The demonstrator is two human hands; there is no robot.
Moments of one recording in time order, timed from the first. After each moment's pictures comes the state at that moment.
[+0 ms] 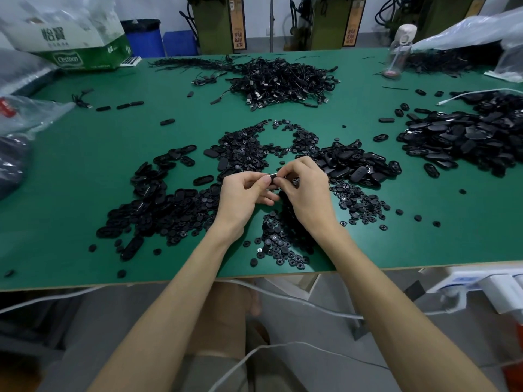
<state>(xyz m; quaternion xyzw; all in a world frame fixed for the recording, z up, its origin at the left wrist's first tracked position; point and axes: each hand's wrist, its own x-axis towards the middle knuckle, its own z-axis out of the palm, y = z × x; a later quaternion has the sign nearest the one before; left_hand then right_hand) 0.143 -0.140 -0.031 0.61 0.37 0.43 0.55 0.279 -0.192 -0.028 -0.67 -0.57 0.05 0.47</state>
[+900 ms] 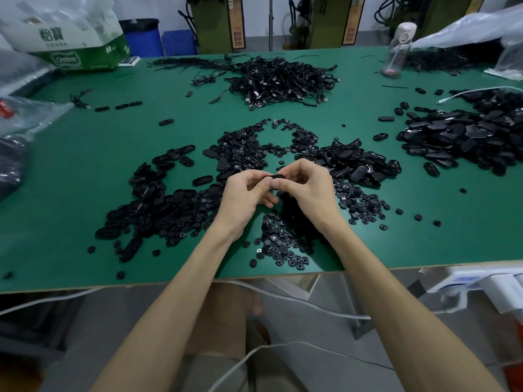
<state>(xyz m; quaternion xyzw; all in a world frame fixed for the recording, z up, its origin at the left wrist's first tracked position) 0.141 -0.142 -0.029 0.66 0.35 0.41 0.53 0.291 -0.195 -0.025 -0.61 -0.51 0.23 0.57</state>
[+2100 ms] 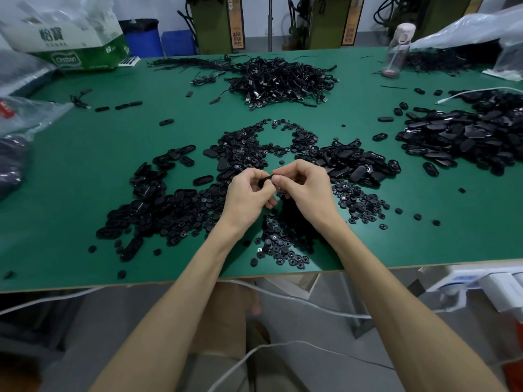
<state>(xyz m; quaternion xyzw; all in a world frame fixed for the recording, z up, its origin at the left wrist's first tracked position) 0.147 -0.142 -0.030 0.68 0.39 0.40 0.47 0.289 -0.193 -0.025 -0.60 -0.52 0.23 0.56</state>
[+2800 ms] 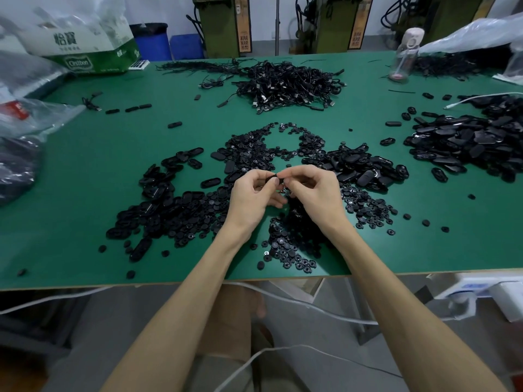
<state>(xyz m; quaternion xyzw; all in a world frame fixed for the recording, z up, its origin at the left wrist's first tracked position) 0.145 -0.143 -0.028 0.64 0.37 0.44 0.51 0.287 -0.193 -0.026 -0.58 -0.53 0.20 0.58</state>
